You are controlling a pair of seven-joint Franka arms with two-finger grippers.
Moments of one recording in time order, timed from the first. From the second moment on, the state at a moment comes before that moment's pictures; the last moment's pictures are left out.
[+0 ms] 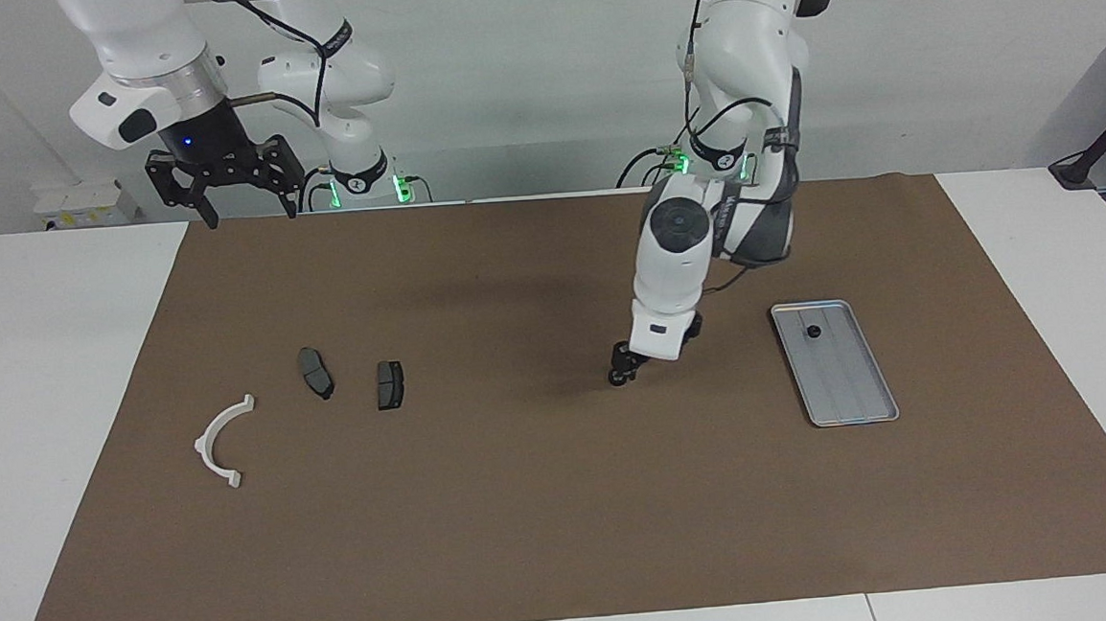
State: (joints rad) left arm -0.38 0.34 -0.06 -1.78 0.05 2.09 -0.73; right arm 0.05 -0.08 0.01 -1.60 -0.01 1.53 -0.02
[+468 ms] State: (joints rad) left arm -0.02 0.16 -0.05 -2.03 0.05 2.10 -0.09; right arm 0.29 -0.09 0.02 -1.69 0.00 1.63 0.41
